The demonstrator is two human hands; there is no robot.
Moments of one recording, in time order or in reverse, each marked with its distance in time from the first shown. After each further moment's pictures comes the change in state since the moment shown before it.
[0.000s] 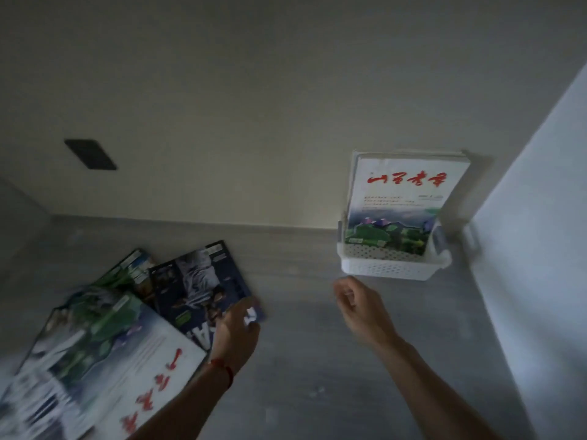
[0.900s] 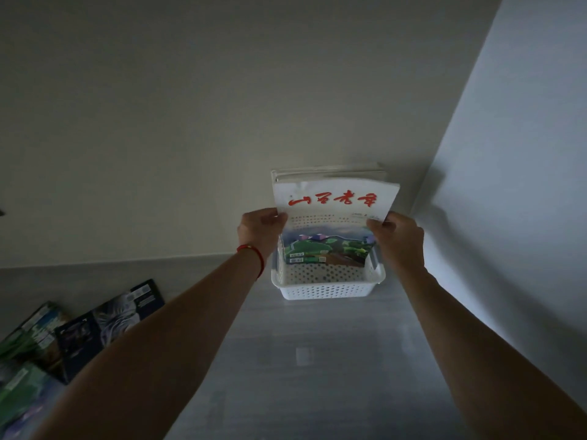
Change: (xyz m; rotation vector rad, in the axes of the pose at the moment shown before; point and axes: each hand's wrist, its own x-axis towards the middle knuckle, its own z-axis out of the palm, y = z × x) left_hand 0.154 0.250 0.089 -0.455 0.021 0.034; right_hand 0.119 0.069 -0.189 0.025 0.506 0.127
